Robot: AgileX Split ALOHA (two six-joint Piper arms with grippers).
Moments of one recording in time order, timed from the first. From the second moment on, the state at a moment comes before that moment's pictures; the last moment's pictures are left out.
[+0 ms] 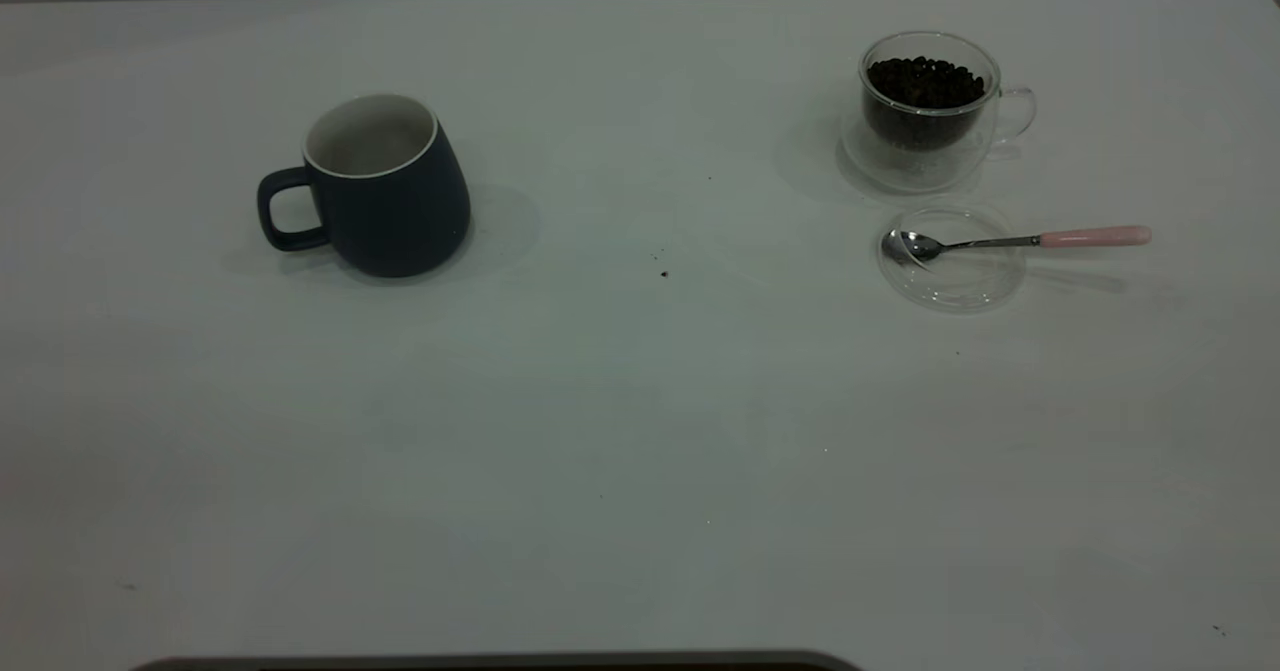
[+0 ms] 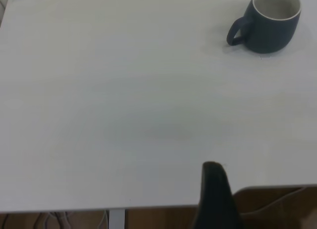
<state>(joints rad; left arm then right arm) -0.07 -0.01 -0.49 0.06 1.14 -0.03 0.06 0.03 -0.50 -0.13 1.19 0.19</state>
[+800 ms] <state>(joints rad) -0.07 1.09 -0.72 0.14 0.71 0.03 0.06 0.03 -0.50 -0.13 1.19 0.19</state>
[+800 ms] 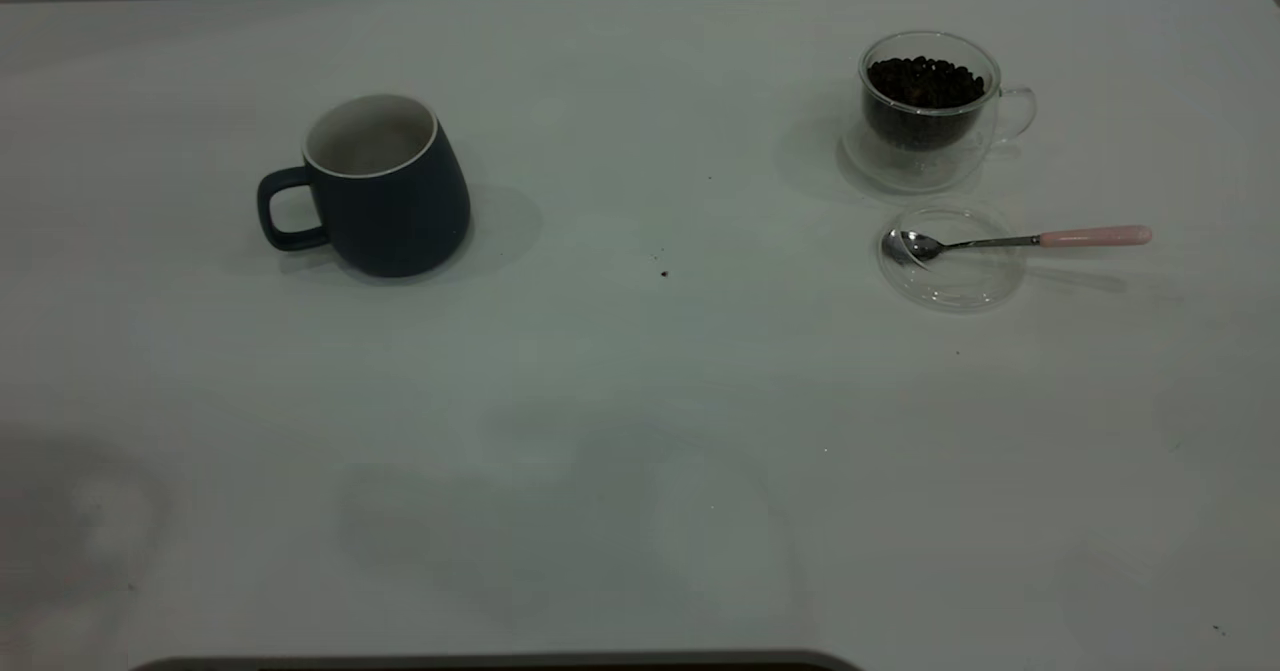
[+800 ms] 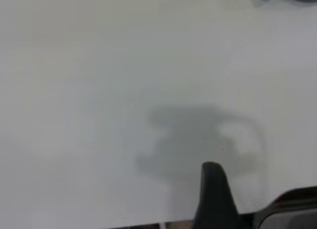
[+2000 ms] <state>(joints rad) -0.09 2.15 -1.41 0.00 0.63 0.93 0.06 0.03 -0.50 -0.13 1.19 0.19</state>
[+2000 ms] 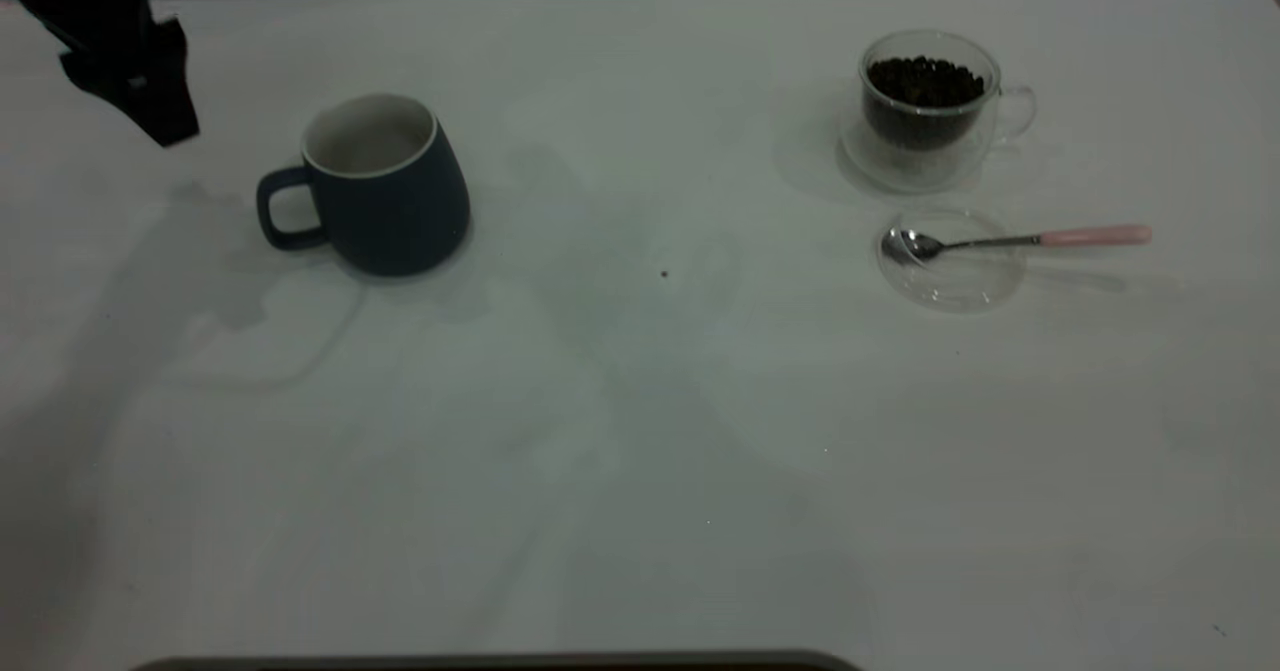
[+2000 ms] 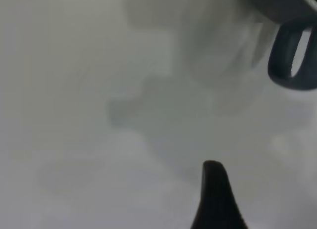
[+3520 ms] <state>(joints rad) -0.34 2.43 -1.65 -0.08 0.55 1.23 0.06 0.03 -0.50 -0.14 1.19 0.19</state>
